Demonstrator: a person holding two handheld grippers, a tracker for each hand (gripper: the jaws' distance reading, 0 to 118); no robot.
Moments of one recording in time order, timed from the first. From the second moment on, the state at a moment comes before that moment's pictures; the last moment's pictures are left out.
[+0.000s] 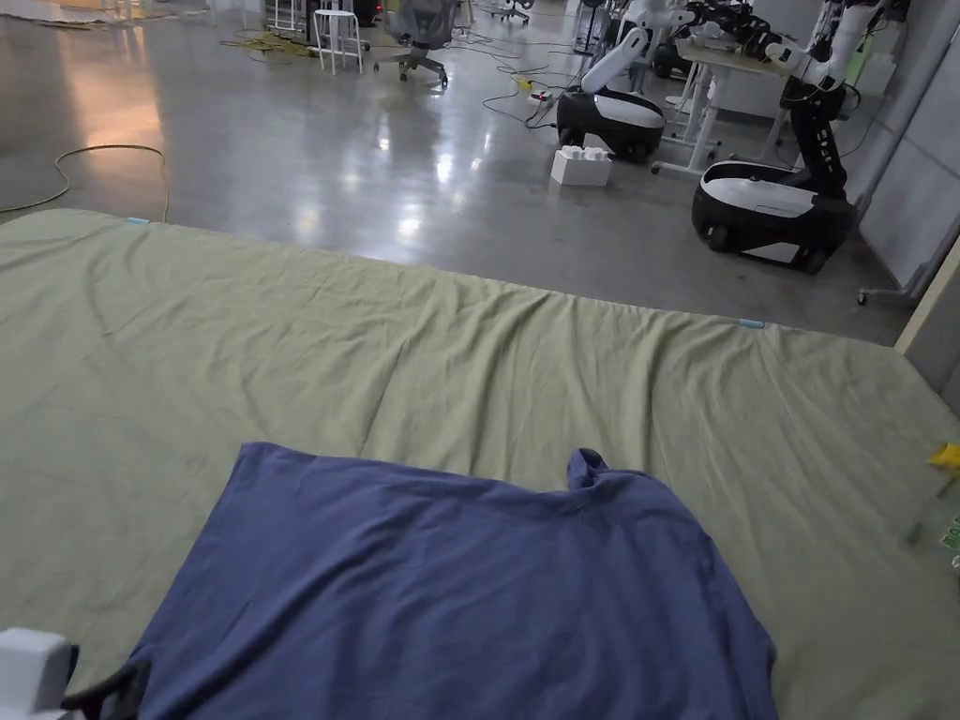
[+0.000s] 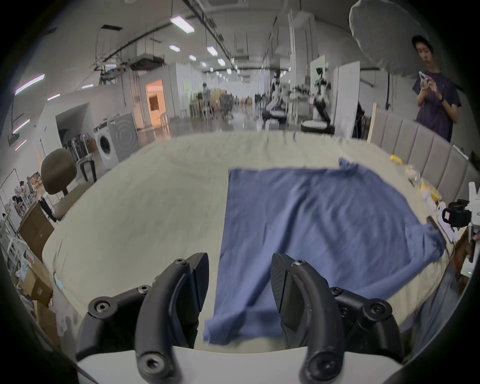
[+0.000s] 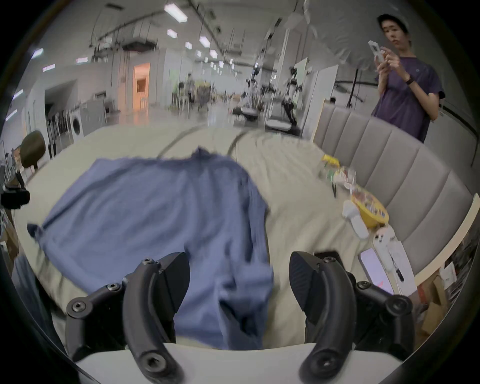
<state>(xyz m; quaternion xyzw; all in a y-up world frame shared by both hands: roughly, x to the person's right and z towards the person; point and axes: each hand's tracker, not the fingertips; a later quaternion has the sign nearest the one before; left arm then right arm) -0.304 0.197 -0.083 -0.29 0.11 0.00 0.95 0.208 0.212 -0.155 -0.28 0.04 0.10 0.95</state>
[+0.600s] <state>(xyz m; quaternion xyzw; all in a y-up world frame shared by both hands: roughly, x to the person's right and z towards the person) -0.237 0.293 -0.133 -0.09 0.10 -0.01 0.99 0.141 0.293 -0.189 -0.05 0.04 0.04 1.00</state>
